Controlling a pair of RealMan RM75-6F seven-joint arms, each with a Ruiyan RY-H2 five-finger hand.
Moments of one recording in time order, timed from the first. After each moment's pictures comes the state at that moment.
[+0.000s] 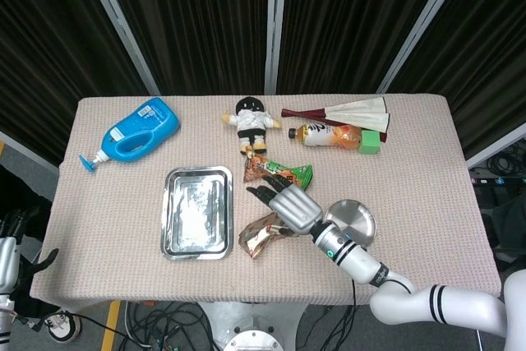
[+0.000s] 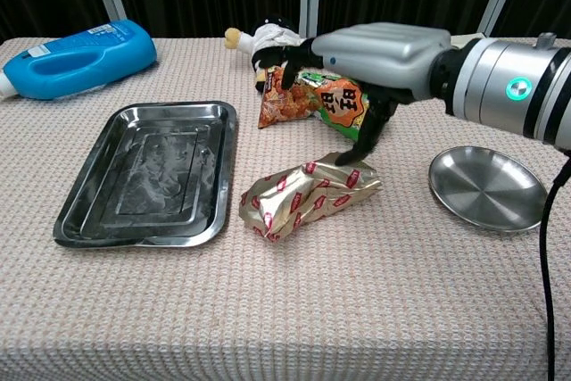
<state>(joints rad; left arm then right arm) -0.01 -1.30 -0.04 -1.35 1.41 1.54 -0.25 0.80 -1.48 0.22 -1.68 -1.28 0.84 -0.41</state>
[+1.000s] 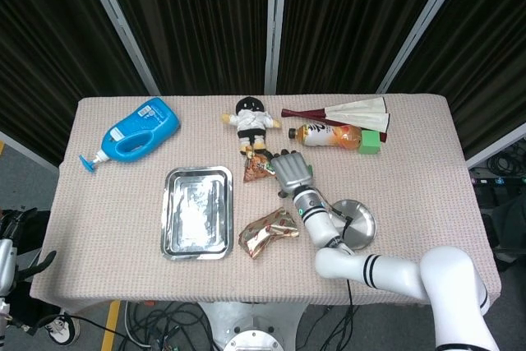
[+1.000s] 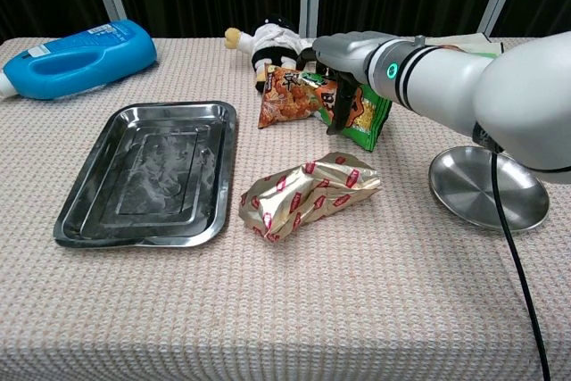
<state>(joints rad) 0.01 -1.28 -0.05 -1.34 1.45 1.55 -0.30 1.09 -1.79 0.27 -1.23 -0.57 0.89 -0.72</state>
